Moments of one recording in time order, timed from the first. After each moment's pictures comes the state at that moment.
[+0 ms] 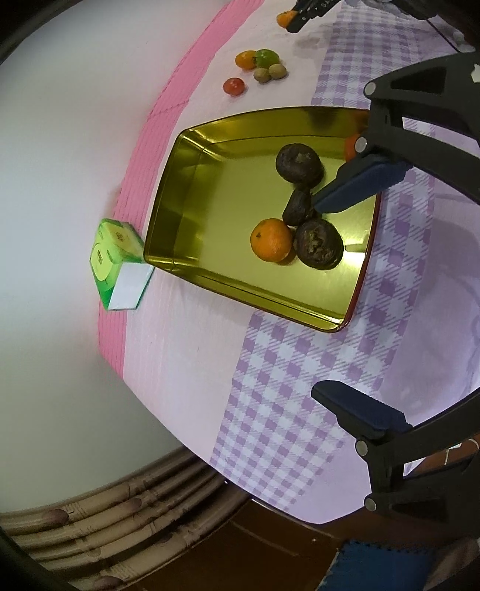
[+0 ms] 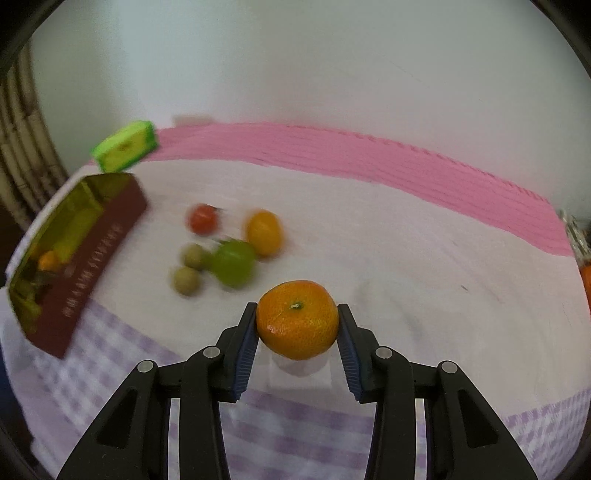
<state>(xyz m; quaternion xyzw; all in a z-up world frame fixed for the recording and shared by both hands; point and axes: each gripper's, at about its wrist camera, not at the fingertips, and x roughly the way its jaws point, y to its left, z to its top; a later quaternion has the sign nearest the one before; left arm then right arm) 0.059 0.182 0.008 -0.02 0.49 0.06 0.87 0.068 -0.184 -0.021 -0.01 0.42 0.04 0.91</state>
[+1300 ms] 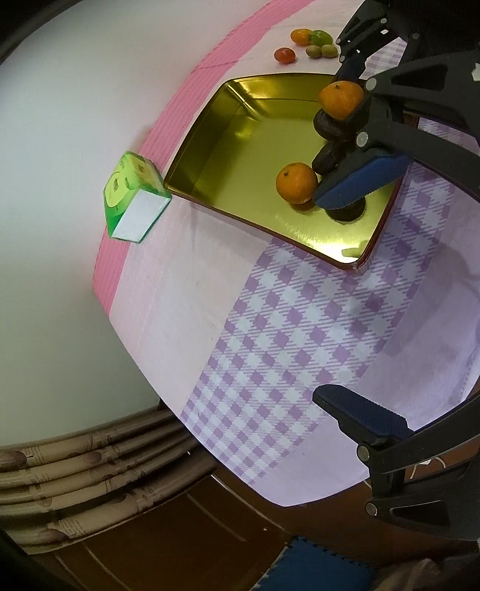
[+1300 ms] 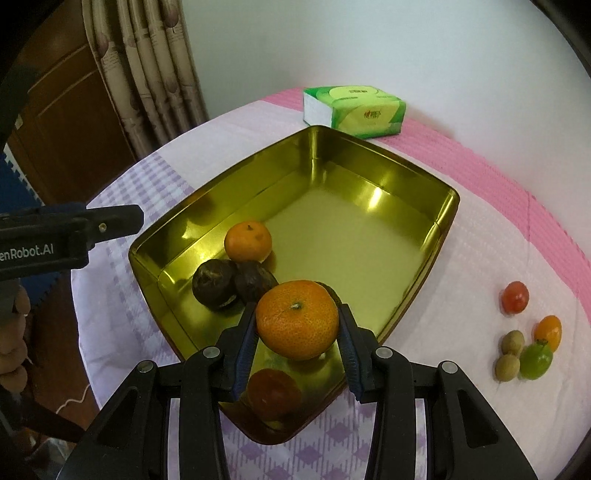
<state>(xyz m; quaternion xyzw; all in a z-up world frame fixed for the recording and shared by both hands) 0.065 0.226 0.006 -0.09 0.49 0.14 0.86 0.072 0.050 -0.031 -0.11 0.44 0.25 0.85</state>
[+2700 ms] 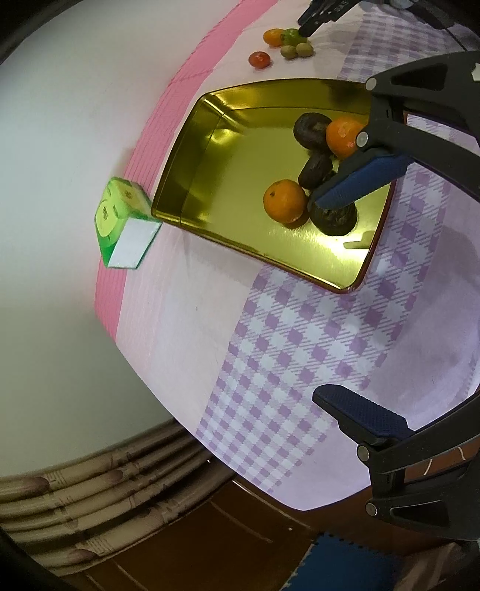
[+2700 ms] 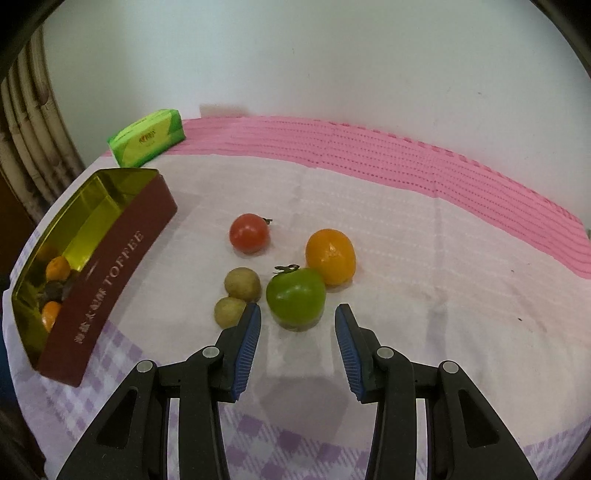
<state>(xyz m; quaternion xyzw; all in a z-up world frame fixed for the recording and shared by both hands) 0.064 0.202 0.004 -0.04 0.49 0.11 0.87 0.107 -0.152 -0.048 -0.02 0.44 0.05 0.90</state>
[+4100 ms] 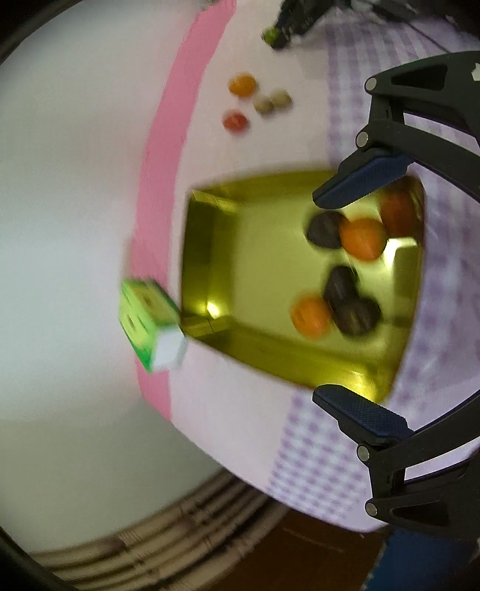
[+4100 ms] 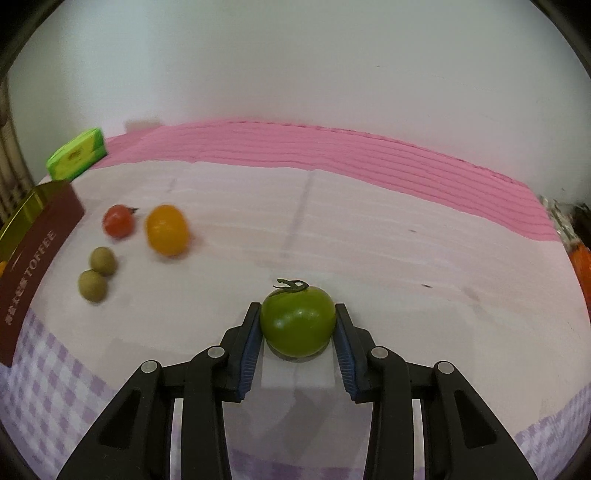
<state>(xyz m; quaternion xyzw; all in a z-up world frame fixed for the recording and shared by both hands) 0.080 0.103 0.020 0.04 0.44 0.01 0.90 0.081 -0.256 -0.066 0.00 0.41 -0.05 0.91</state>
